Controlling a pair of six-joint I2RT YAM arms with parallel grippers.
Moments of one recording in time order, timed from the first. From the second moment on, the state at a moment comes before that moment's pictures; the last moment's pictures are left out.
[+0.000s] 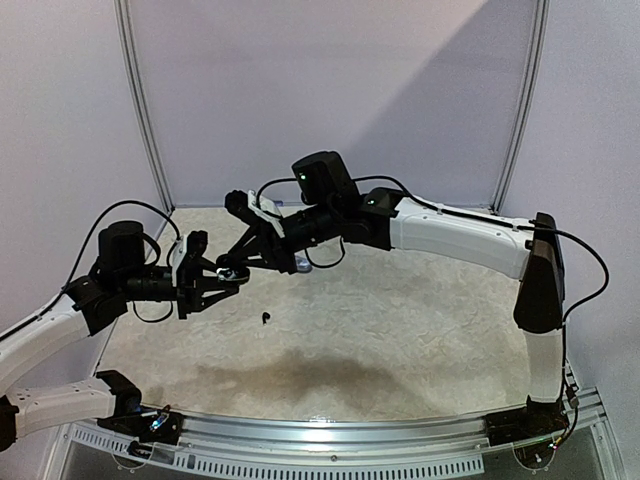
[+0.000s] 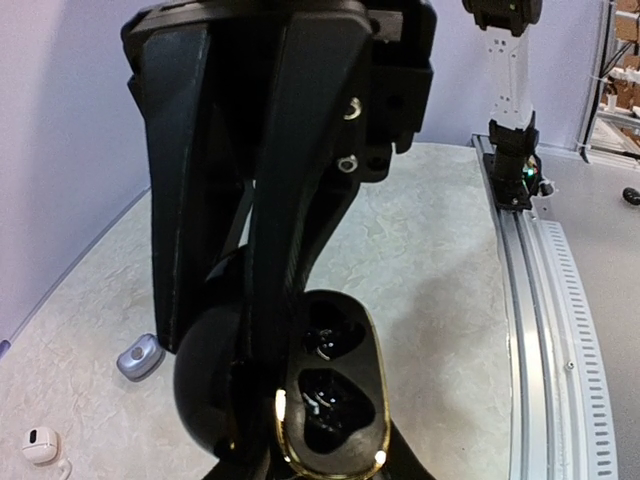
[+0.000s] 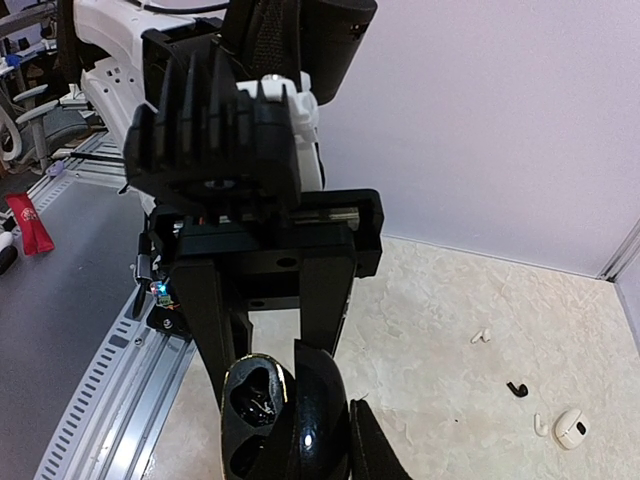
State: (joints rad) left arm -0.47 0.84 0.58 -0.09 0.77 0.34; right arm 1.03 2.08 1.95 -0.27 -0.68 -0.33
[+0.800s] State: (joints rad) left arm -0.47 0.83 0.58 -0.04 0.78 0.32; right arm 1.03 2.08 1.95 -0.28 -0.66 -0.33
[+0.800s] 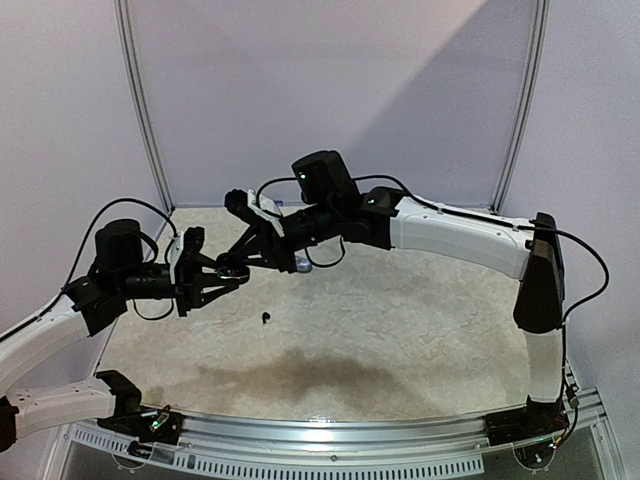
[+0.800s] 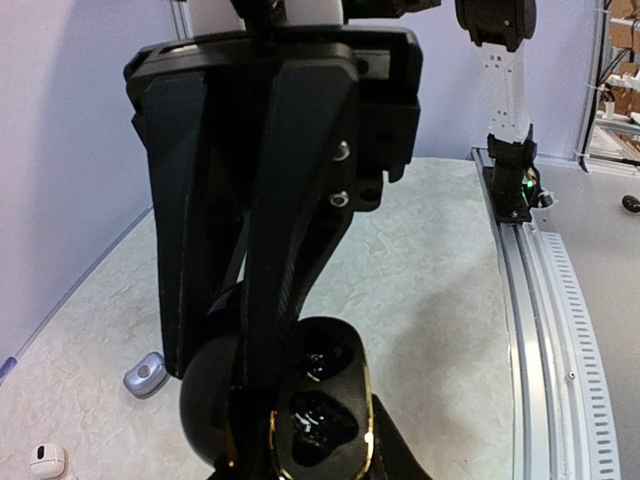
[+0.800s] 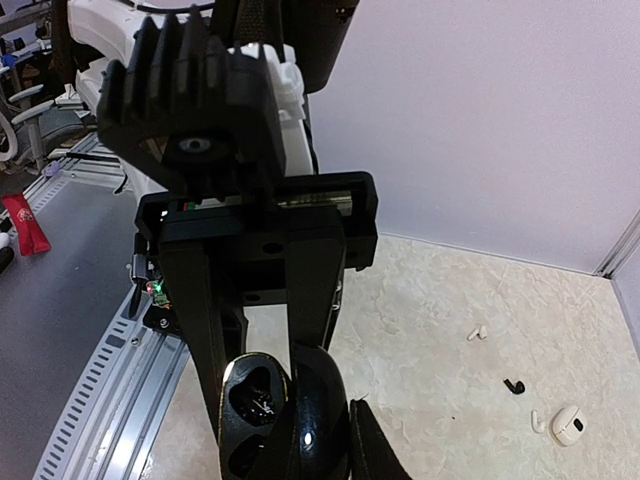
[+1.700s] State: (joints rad) left arm -0.47 0.83 0.54 0.02 0.76 0.28; right arm 1.03 2.08 1.95 -0.27 -0.66 -0.32
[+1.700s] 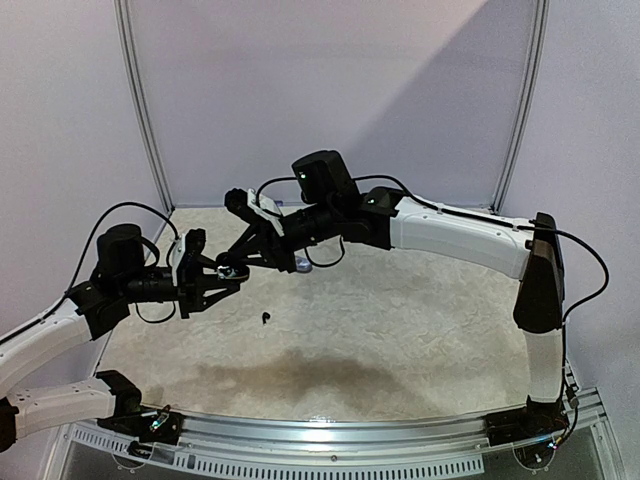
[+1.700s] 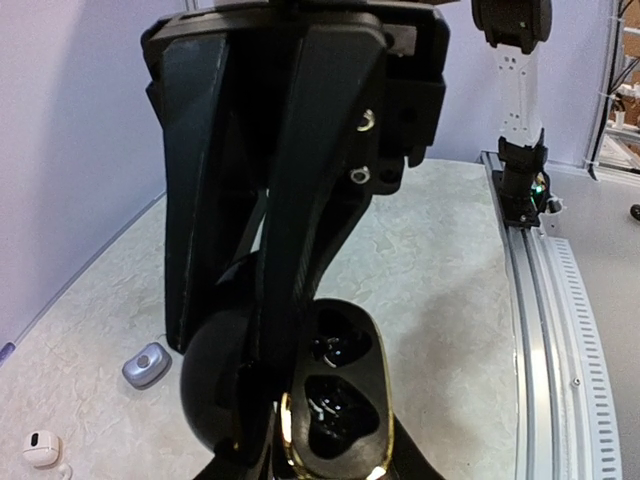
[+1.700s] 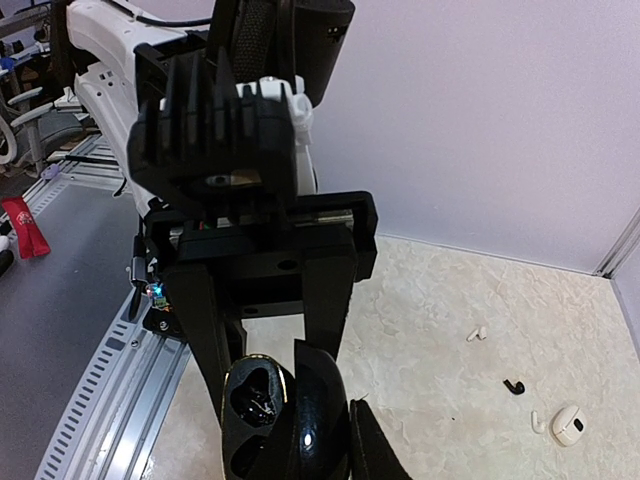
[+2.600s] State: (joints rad) left arm -0.47 0.82 0.54 0.02 0.78 0.36; right arm 1.02 2.09 1.95 -0.25 -0.69 -0.25
